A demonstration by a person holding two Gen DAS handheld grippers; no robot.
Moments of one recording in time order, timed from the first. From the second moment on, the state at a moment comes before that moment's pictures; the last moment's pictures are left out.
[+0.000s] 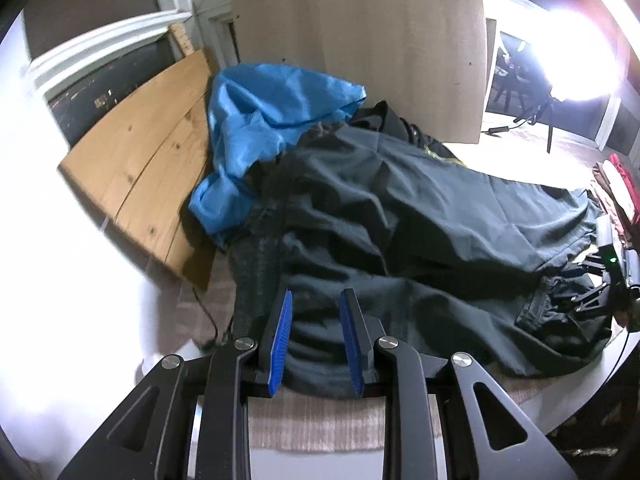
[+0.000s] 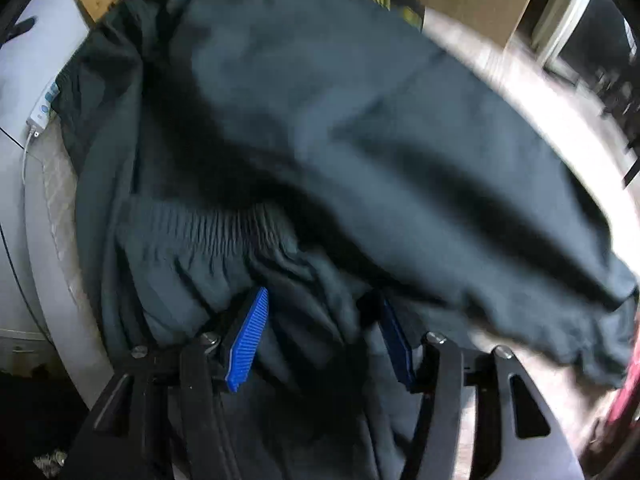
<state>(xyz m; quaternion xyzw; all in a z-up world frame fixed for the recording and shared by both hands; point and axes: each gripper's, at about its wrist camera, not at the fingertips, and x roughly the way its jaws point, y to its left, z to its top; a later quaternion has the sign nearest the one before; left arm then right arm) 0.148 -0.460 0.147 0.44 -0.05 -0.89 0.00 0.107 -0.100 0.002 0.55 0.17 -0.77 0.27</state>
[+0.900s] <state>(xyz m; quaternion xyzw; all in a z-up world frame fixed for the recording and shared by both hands) 0.102 -0.390 0.122 0.49 -0.10 -0.87 -0.03 0.242 0.281 0.051 0.49 -0.15 -0.85 -0.13</state>
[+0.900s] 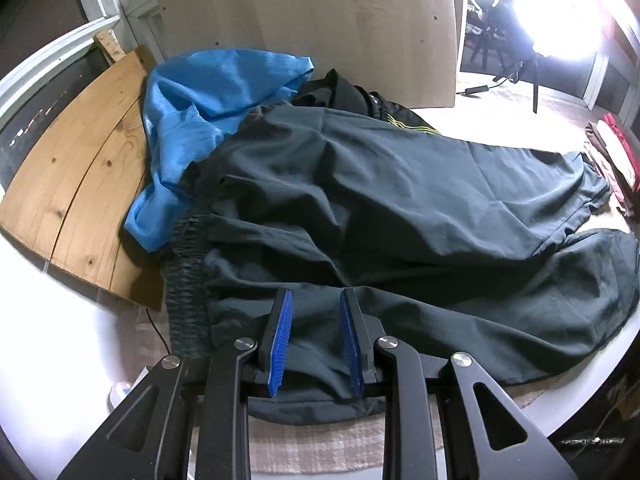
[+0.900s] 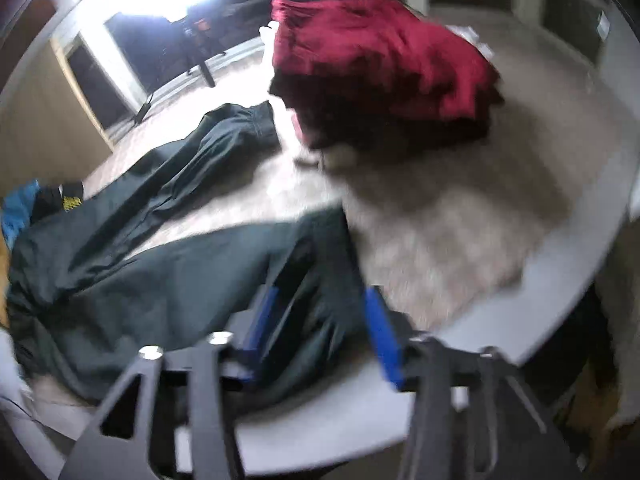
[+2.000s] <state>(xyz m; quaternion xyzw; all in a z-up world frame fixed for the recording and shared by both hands) 0.115 -0.503 -0.002 0.56 0.12 -0.81 0.09 0.193 0.267 -0.004 0.57 -0.05 -0.81 -0.10</state>
